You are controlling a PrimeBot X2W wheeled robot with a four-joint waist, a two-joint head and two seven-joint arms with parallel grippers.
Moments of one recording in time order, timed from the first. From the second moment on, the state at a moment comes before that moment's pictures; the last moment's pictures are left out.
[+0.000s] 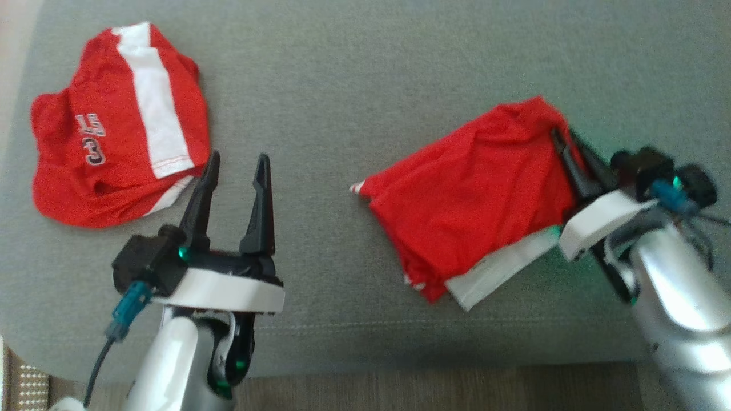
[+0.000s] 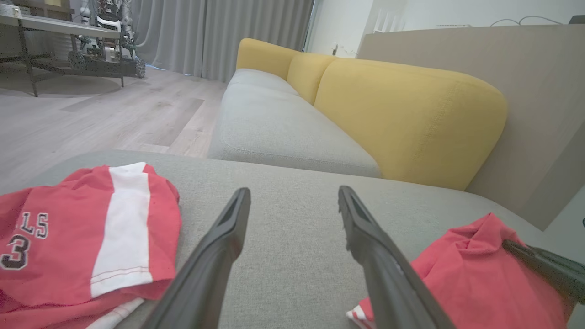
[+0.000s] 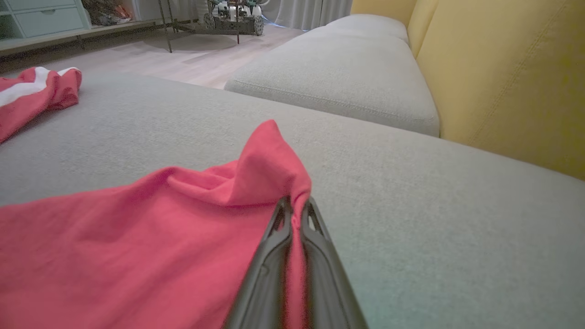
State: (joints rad) left arm -0.16 0.05 -0.27 0.01 -0.28 0.05 -0.25; right arm -0.51 -0.28 0.28 0.53 0.21 0.13 -0.25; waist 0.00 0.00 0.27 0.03
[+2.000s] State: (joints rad) left arm -0.33 0.04 -0.31 -0.02 -0.35 0.04 -0.26; right arm -0.77 -0.30 -0.03 0.40 0.13 0.13 -0.18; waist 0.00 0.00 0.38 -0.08
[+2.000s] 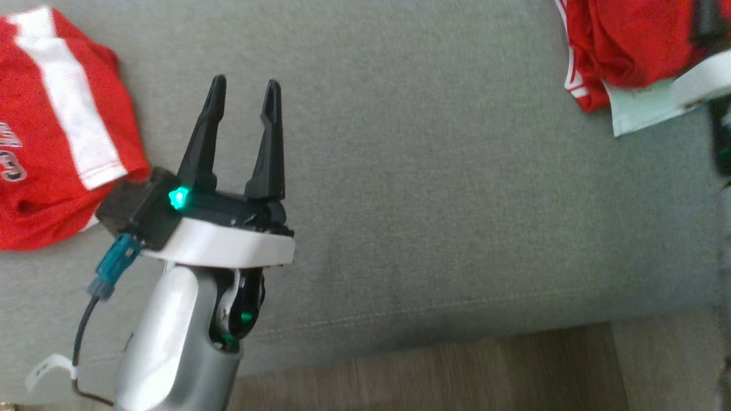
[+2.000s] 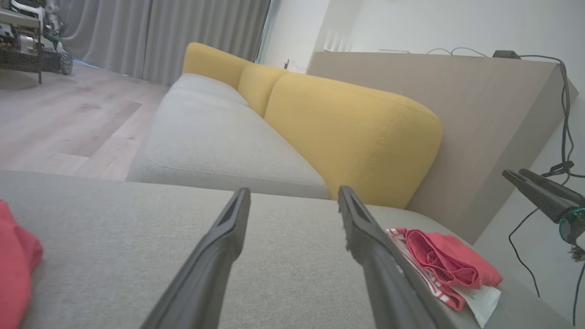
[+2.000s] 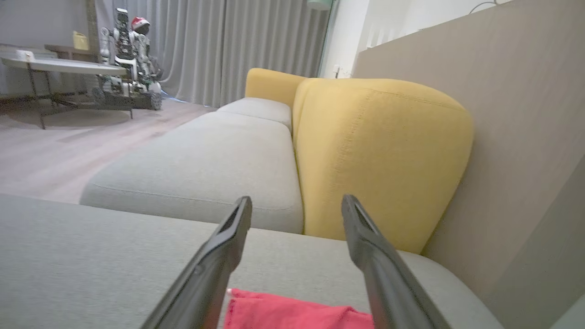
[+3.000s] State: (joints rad) left arm -0.04 0.05 -0.24 0.07 -0.29 0.08 -0.26; right arm -0.20 -0.07 -0.03 0.22 0.08 0.13 -0.25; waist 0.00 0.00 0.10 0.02
